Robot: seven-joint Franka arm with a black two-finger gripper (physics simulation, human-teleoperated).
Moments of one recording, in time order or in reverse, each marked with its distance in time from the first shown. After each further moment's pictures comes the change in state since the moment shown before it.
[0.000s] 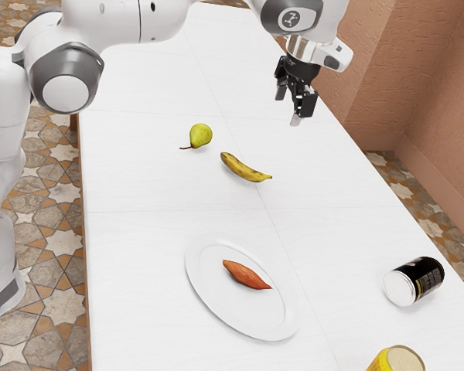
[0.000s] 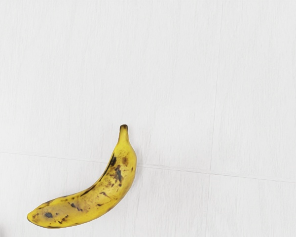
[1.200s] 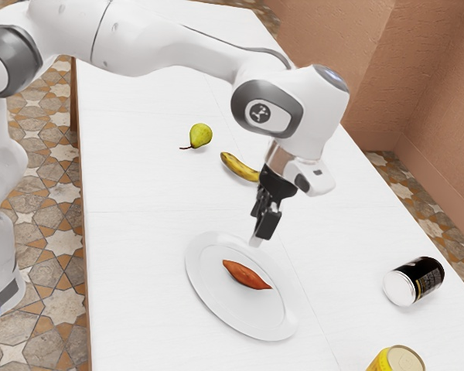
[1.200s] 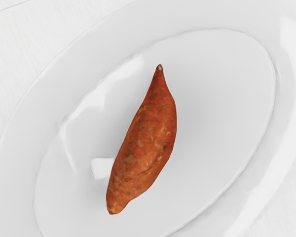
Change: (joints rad) arm -0.063 -0.205 -0.403 -0.506 -0.091 0.118 0.008
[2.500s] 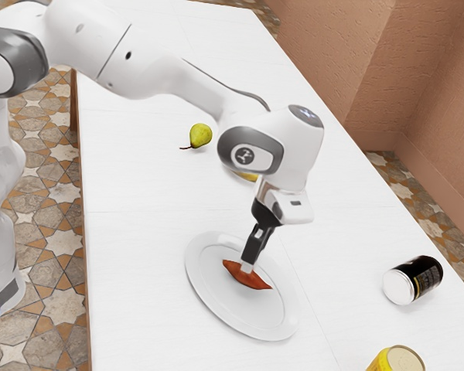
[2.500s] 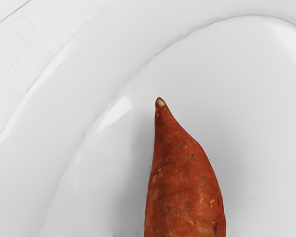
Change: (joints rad) arm 0.063 0.012 -0.030 -0.227 -0.042 0.326 0.382
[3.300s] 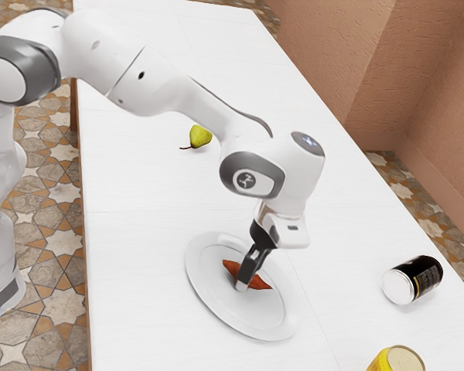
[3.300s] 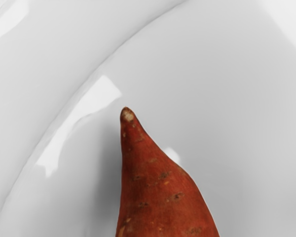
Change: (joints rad) arm -0.027 0.067 0.000 -0.012 -0.004 0.039 0.036
